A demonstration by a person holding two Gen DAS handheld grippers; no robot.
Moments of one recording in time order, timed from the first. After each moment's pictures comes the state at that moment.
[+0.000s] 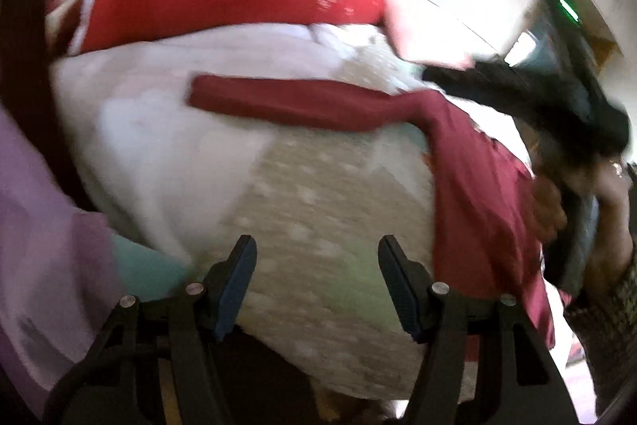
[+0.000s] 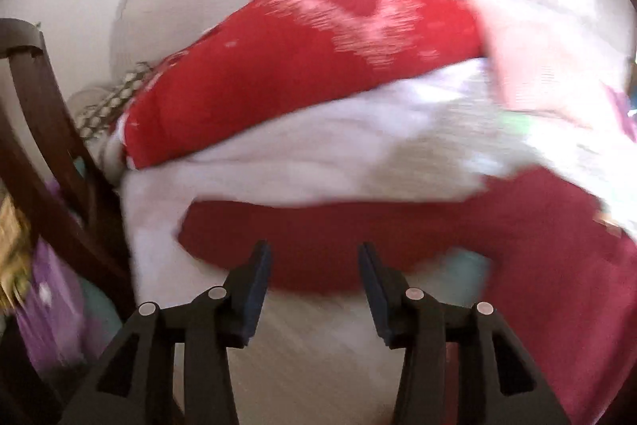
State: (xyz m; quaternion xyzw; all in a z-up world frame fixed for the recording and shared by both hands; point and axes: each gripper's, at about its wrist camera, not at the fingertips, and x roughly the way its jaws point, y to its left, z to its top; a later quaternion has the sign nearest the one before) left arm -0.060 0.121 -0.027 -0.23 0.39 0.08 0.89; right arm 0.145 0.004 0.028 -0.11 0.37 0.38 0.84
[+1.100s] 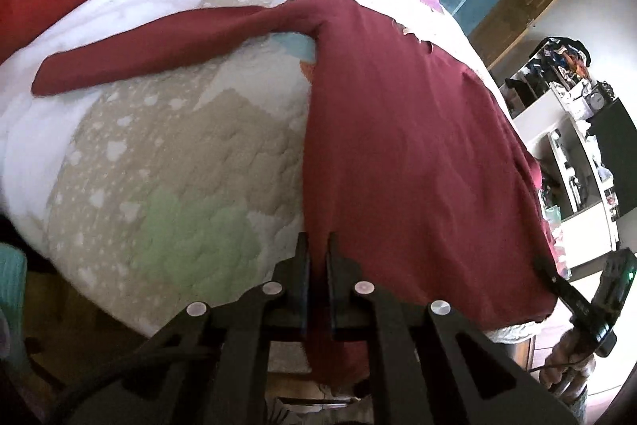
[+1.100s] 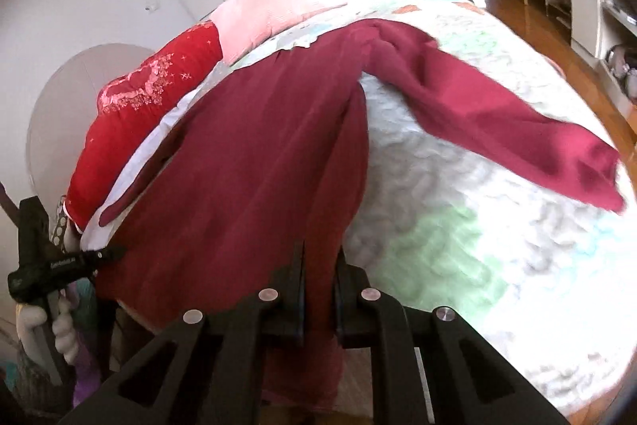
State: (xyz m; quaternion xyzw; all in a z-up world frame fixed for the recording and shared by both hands) left arm 0.010 0.011 -0.042 -0.19 0.50 -0.03 0.84; right arm -0.002 -0.371 -0.050 0.15 0.41 0.16 0.88
